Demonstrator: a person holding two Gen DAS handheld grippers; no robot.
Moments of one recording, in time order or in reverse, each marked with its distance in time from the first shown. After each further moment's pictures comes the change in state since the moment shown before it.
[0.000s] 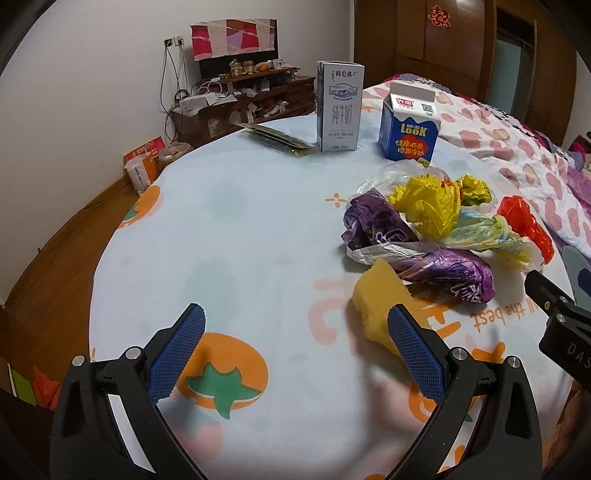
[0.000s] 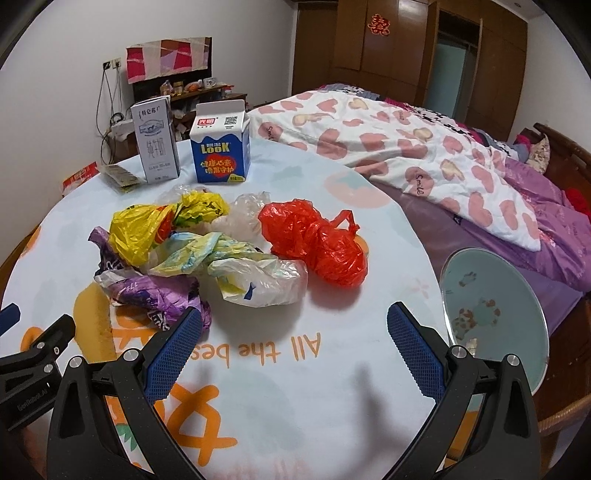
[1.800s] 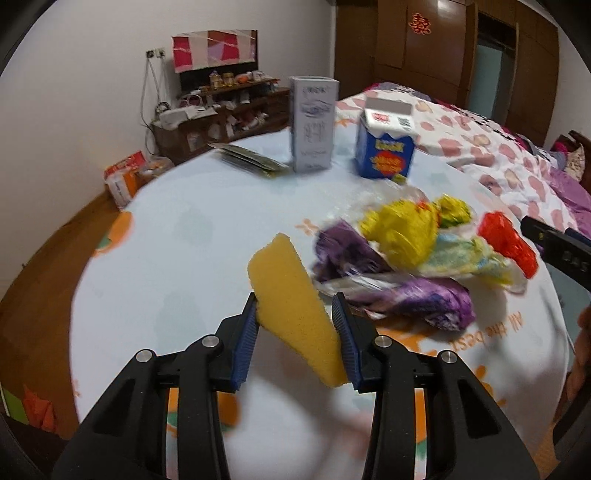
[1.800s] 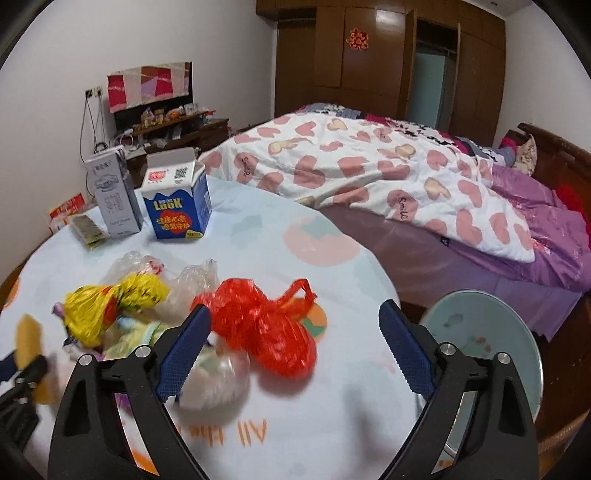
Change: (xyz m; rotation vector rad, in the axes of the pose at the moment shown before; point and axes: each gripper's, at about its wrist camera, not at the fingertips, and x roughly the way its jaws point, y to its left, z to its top) left arm 0.004 -0.010 0.017 0.022 -0.053 -0.064; right arm 0.027 -0.039 0.048 0.052 -0.077 -0.031
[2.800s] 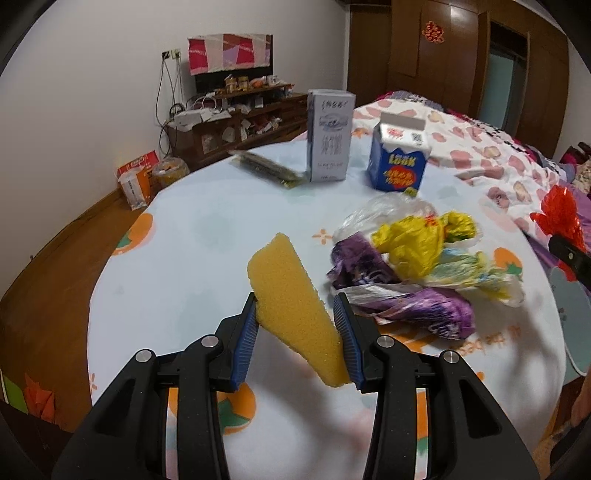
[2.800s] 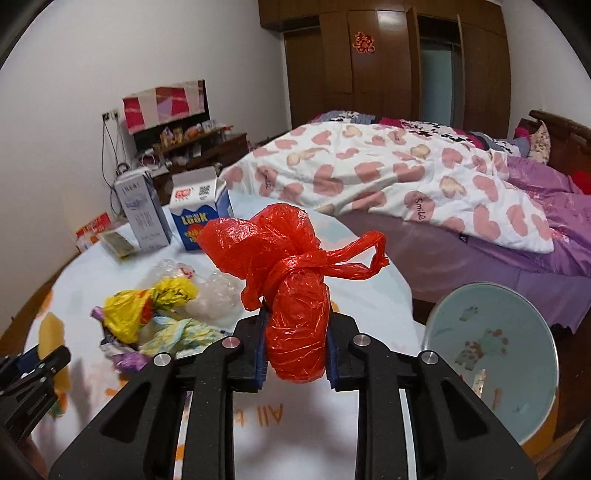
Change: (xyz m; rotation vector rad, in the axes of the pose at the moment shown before) left arm -0.019 0.003 0.000 -0.030 -0.027 0.024; right arm -0.043 -0.019 -0.012 0.062 -0.062 0.125
